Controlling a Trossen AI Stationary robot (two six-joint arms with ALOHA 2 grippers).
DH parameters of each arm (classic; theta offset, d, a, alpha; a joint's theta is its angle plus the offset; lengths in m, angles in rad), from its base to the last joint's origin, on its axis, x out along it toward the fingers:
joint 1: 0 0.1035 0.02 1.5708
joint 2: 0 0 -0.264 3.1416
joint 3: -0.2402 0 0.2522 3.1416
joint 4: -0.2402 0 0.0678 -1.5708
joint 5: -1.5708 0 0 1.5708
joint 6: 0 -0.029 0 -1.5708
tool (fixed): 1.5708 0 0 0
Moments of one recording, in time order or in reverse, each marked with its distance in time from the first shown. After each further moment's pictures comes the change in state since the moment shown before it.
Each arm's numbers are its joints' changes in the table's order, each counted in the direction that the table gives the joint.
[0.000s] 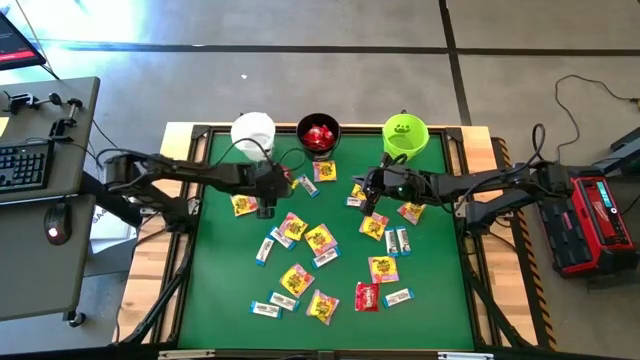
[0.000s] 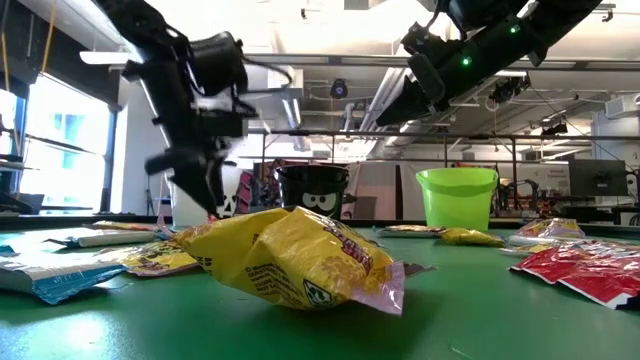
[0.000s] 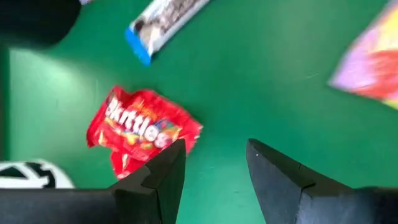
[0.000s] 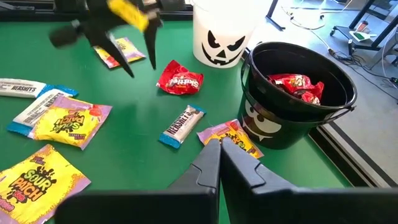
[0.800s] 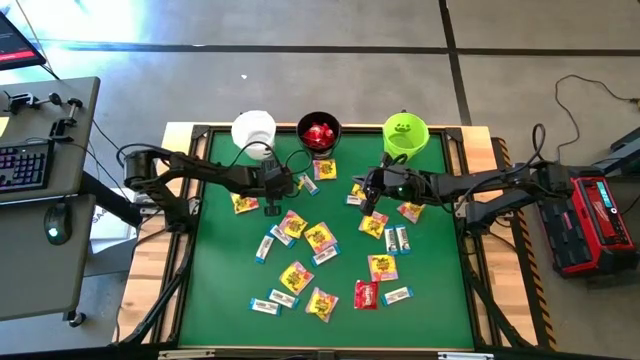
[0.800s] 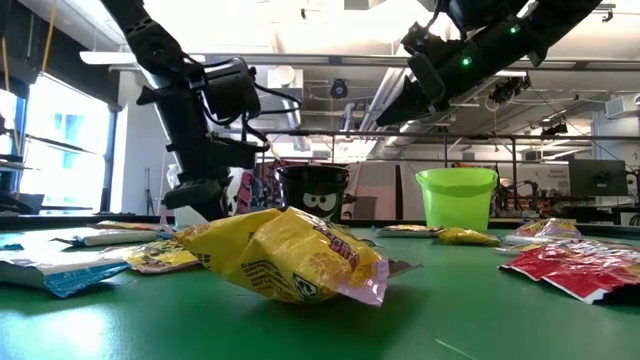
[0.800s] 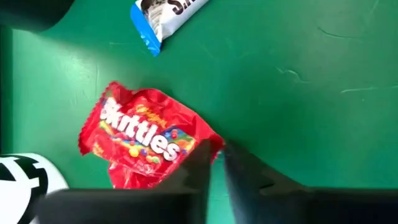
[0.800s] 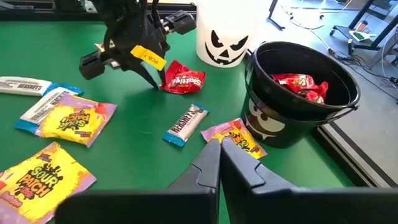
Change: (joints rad) left arm 0.027 -0.152 -0.002 0.126 0.100 0.019; right arm 0.000 0.000 0.000 -0.001 -0.001 0.000
